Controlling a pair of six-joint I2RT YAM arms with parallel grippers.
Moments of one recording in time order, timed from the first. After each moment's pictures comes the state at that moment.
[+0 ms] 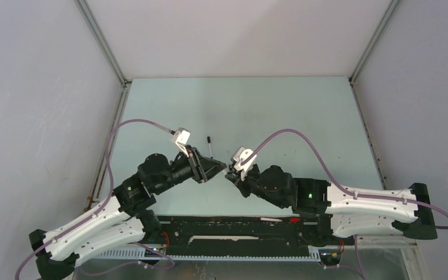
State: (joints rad) left arm -0.93 0.64 0.67 -0.13 0.04 -0.76; right arm 1.40 1.04 0.88 -0.13 0.40 0.12
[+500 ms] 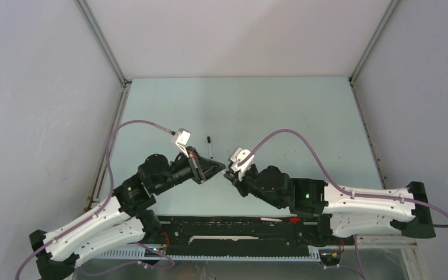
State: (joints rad) left arm -0.93 0.64 0.66 -0.14 0.06 -0.79; right arm 1.41 1.07 0.90 -0.12 0.43 0.10
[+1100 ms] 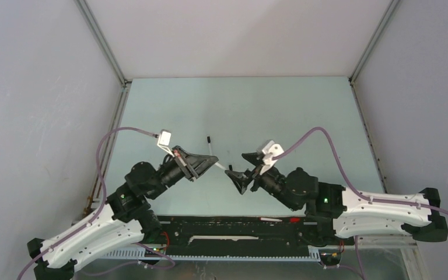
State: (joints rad) left arm -0.93 0.55 0.62 -0.06 -0.05 -0.89; right arm 1.43 0.94 0.84 0.03 0.55 0.14
